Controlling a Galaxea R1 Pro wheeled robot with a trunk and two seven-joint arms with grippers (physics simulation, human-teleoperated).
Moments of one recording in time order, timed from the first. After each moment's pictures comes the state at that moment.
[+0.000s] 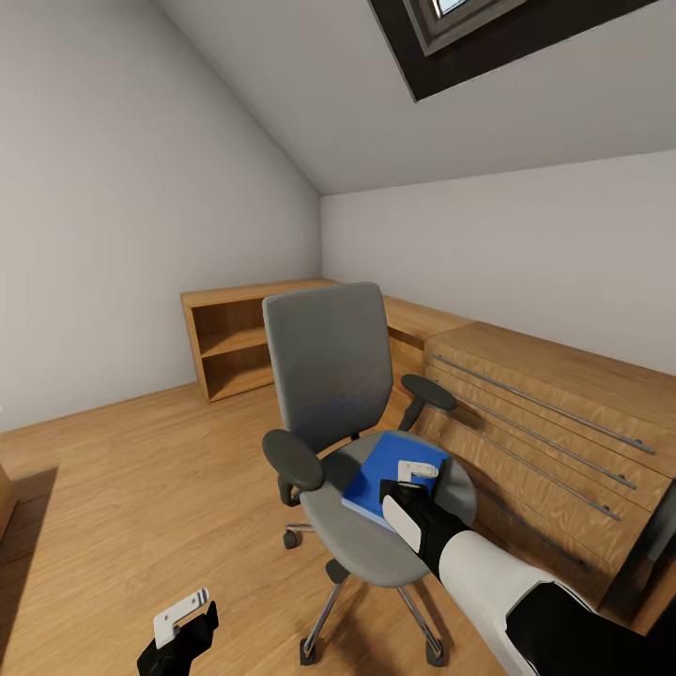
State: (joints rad) left arm -0.12 0.14 -0.35 -0.93 0.71 -0.13 0.46; right arm -0.87 0.16 0.52 -0.31 -0.64 0.20 -0.49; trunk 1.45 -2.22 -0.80
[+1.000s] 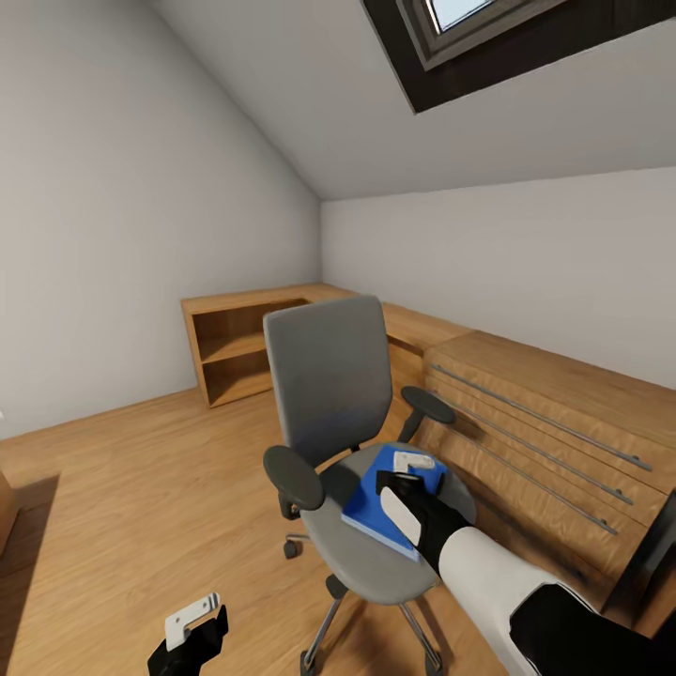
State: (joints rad) left arm -0.12 0.14 -0.41 -0.93 0.71 -0.13 0.46; right arm -0.86 0.15 0.51 -0.38 -0.65 0.22 -0.50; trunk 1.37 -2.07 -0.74
